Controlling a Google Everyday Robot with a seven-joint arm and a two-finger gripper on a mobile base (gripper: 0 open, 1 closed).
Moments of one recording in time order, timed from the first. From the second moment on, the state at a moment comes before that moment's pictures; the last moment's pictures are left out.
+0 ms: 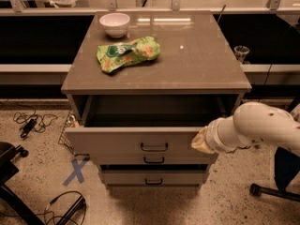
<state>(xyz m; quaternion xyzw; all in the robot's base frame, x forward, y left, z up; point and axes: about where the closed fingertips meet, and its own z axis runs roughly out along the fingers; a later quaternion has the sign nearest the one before) 0.512 -0.170 0.646 -0.58 0.77 0.04 0.27</state>
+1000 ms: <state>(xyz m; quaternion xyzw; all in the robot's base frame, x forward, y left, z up) 0.603 -0.172 0.647 -0.58 0.76 0.08 0.29</state>
